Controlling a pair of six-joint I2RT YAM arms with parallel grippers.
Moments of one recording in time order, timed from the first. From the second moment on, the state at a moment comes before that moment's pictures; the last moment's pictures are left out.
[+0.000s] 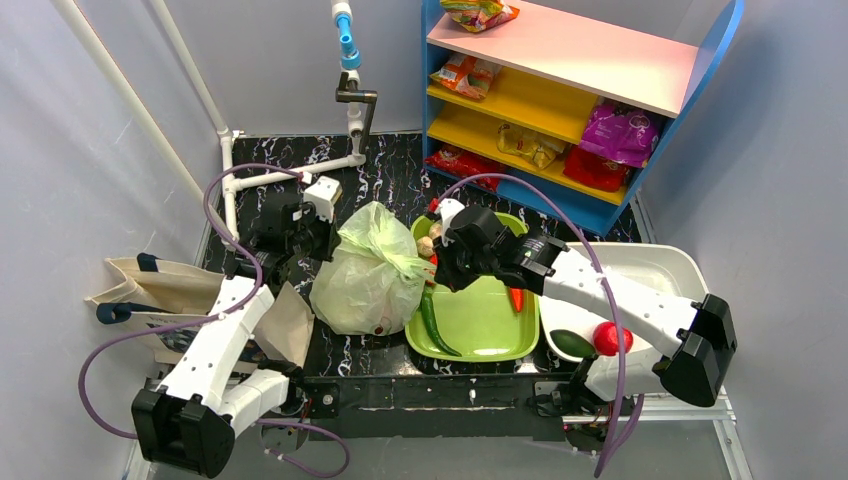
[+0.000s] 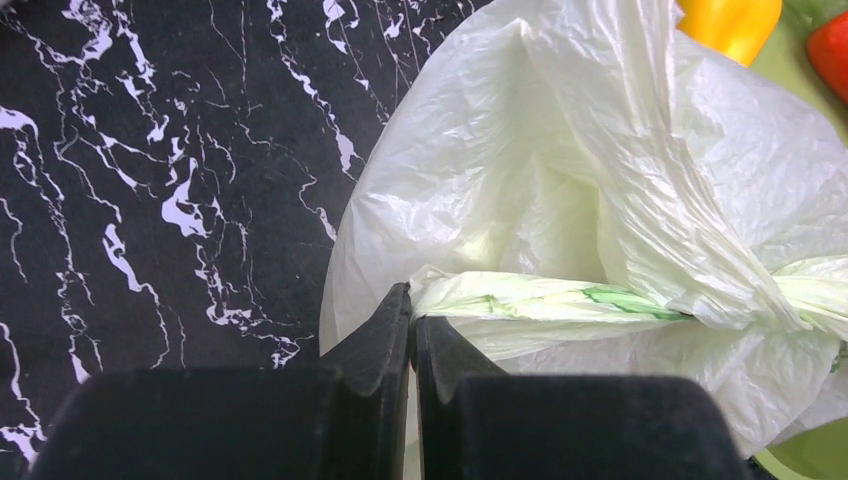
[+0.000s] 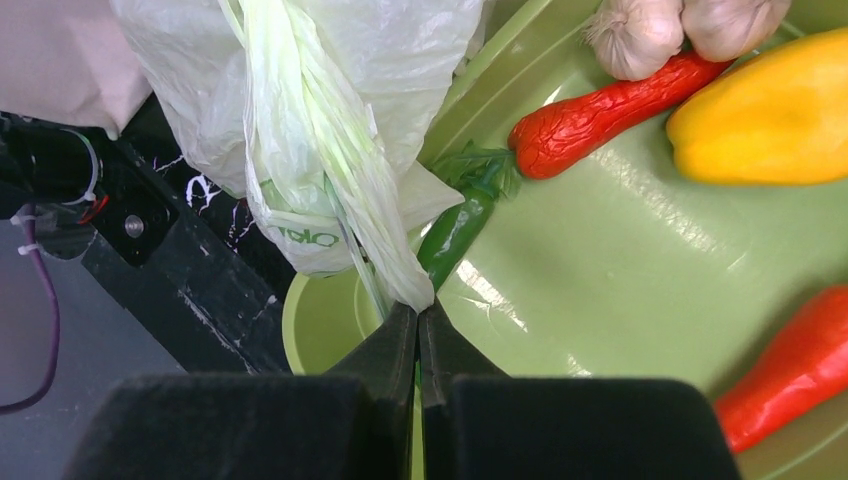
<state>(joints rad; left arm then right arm) -0.23 1.00 0.89 -0.53 0.18 0.11 0.98 1.31 1.15 -0.63 -0.04 0.32</state>
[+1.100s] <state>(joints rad) -0.13 0.90 1.19 -0.83 0.62 0.51 0.96 1.41 1.35 -1.02 -0.15 0.15</state>
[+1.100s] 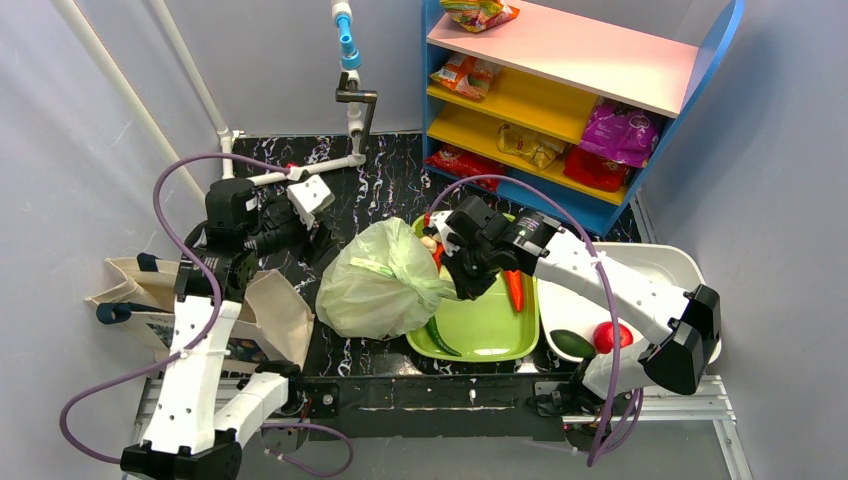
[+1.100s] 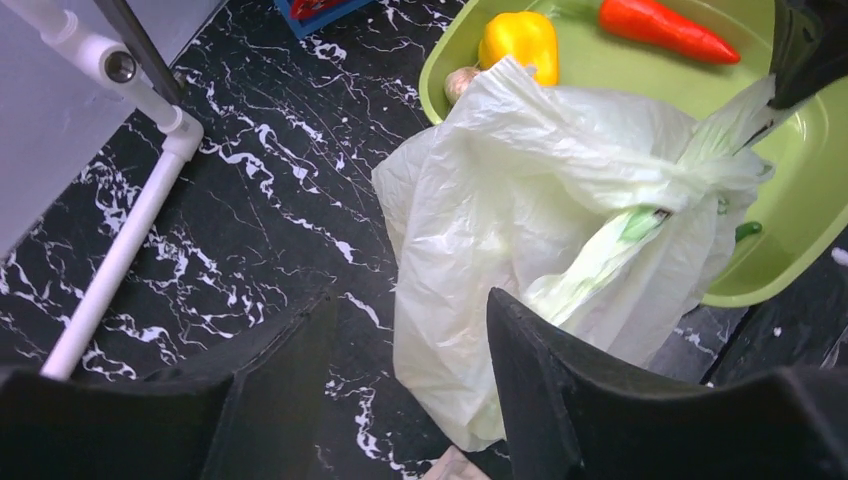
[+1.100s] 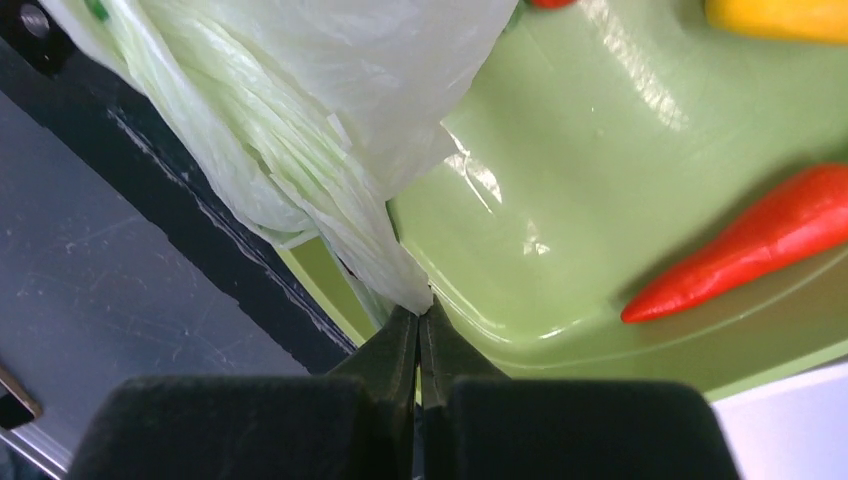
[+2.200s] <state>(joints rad) -0.44 1.09 1.28 -1.11 0.71 0.73 0.96 1.47 1.46 -1.14 -0.16 0.10</state>
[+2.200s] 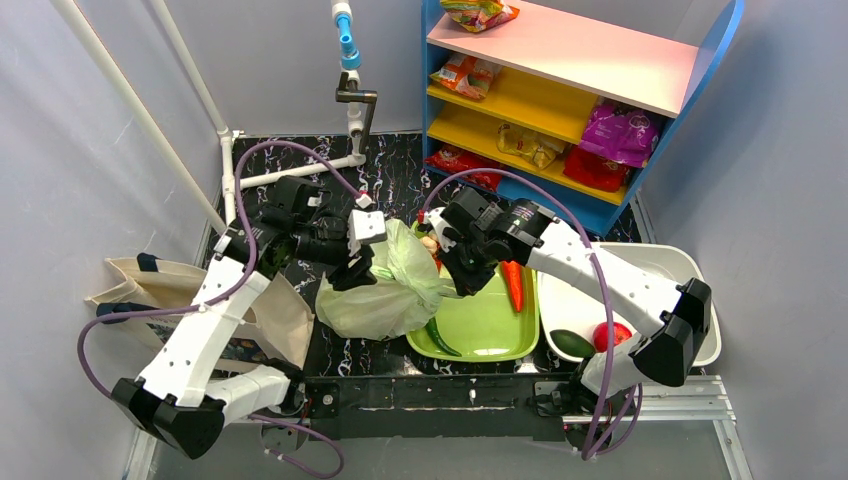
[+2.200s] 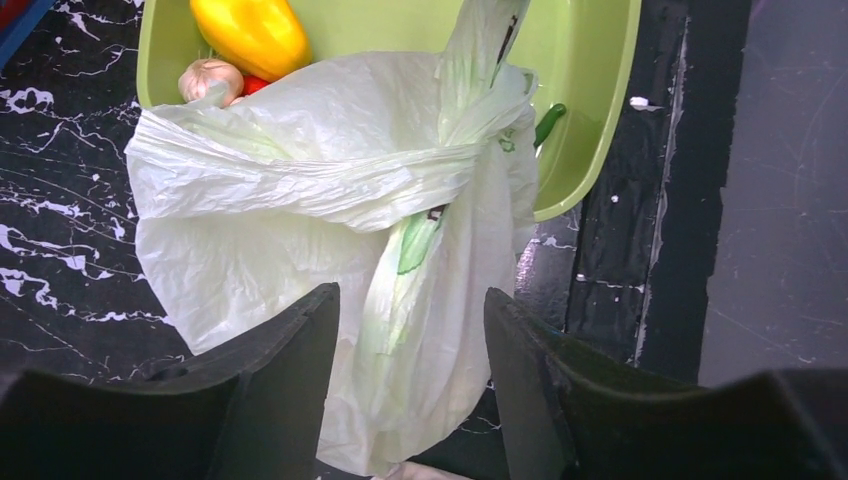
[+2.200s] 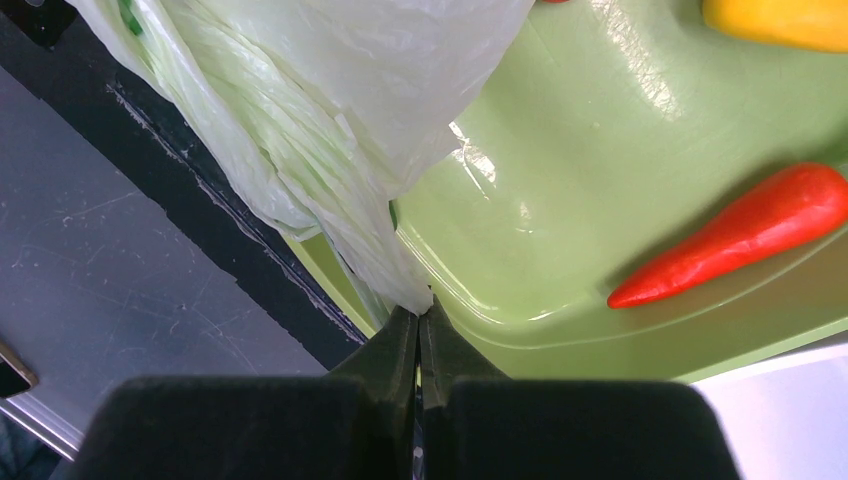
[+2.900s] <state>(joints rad) -0.47 1.21 1.28 -1.09 0.64 0.77 0.96 1.44 1.46 -1.14 -0.16 0.10</state>
